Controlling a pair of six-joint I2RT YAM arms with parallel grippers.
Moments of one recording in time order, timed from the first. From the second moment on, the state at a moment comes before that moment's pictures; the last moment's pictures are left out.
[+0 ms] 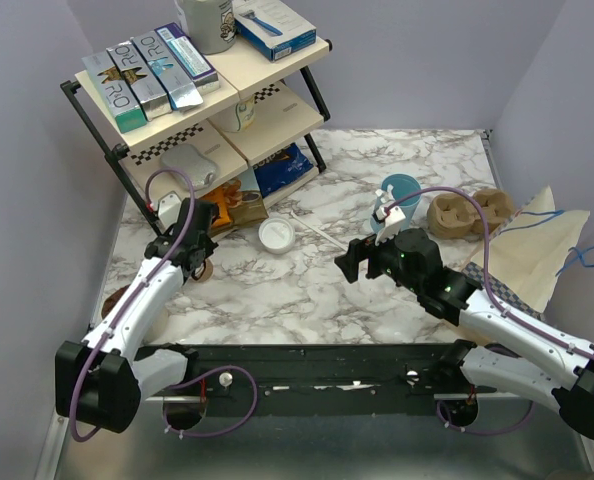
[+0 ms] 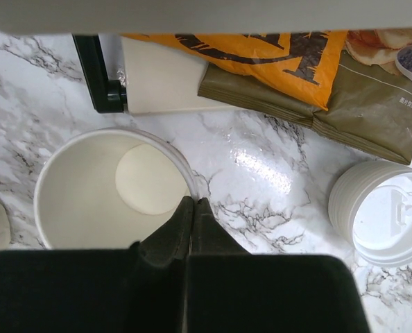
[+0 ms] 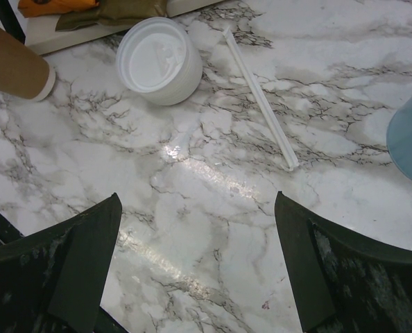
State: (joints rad) left arm -0.26 1.11 0.82 -0.60 -0.43 -0.80; right arm 0.76 0.95 0.62 -0.05 0.09 0.27
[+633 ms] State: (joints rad) left arm -0.32 1.02 0.86 -0.67 -0.20 -0.78; right arm 0.89 1.34 0.82 0.16 -0.17 0.51
